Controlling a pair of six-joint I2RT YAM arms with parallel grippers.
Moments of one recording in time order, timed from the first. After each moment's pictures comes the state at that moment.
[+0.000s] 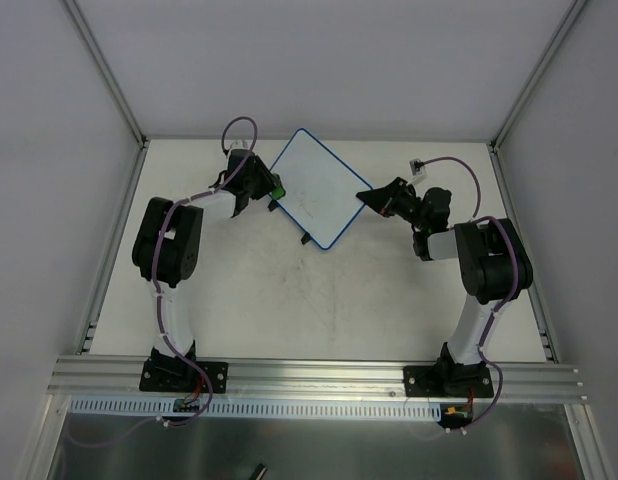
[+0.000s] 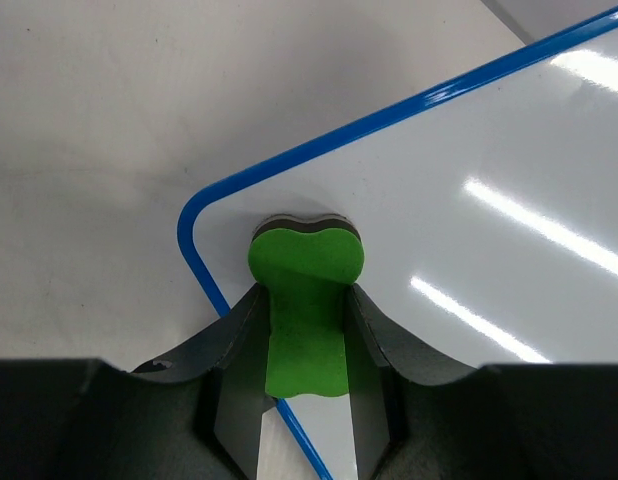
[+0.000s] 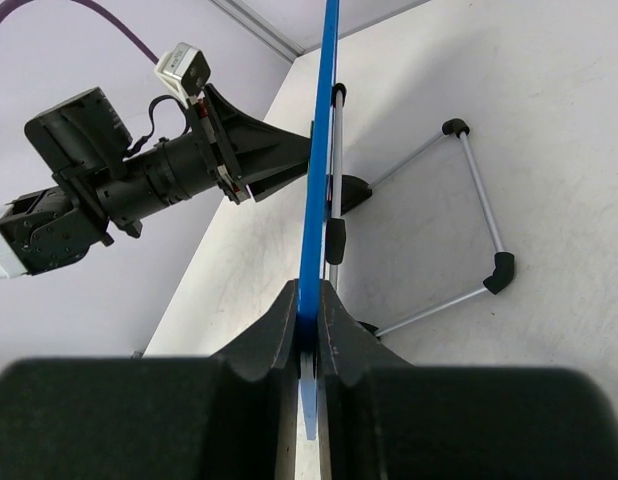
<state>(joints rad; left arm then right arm) -0.28 2.05 1.32 0.15 0.06 -0.77 0.17 1.89 0.79 1.12 -0.69 0.89</state>
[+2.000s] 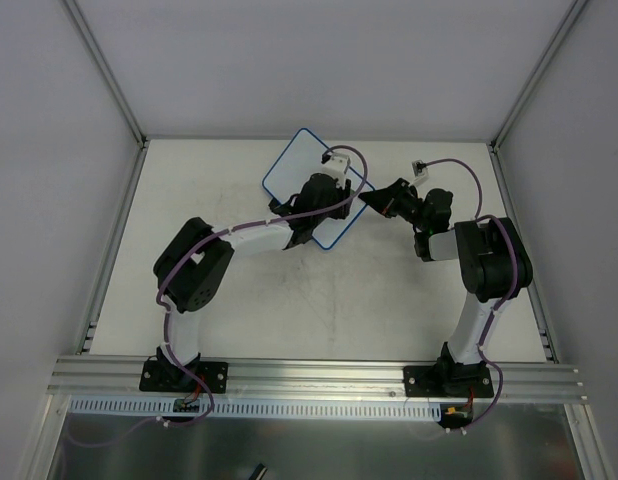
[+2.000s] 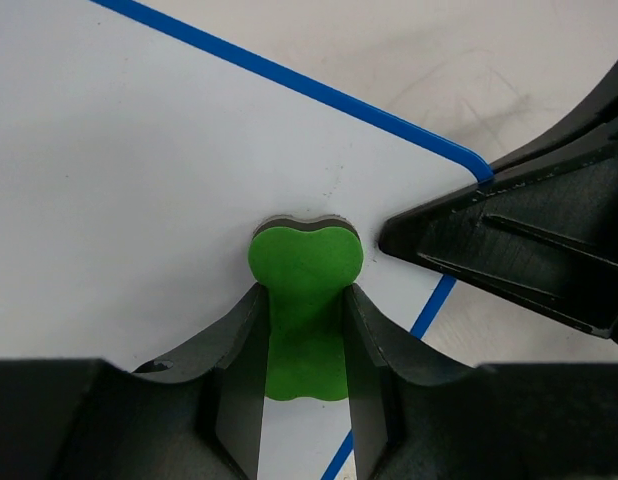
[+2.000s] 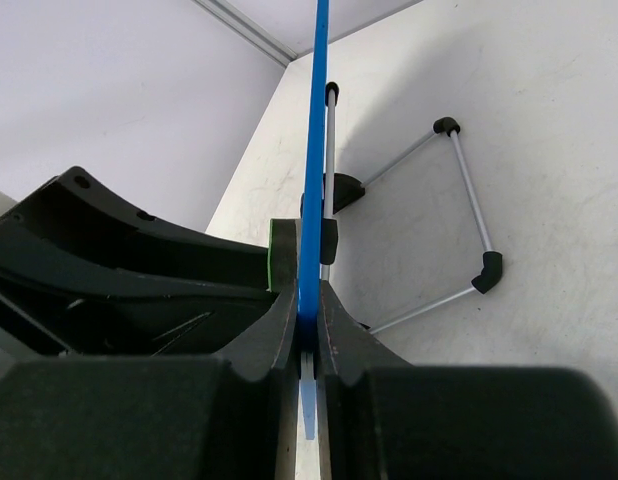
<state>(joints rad) -0.76 1.96 1.32 0.27 -0.18 -0.24 0.15 1.91 0.78 1.14 -0.69 0.90</state>
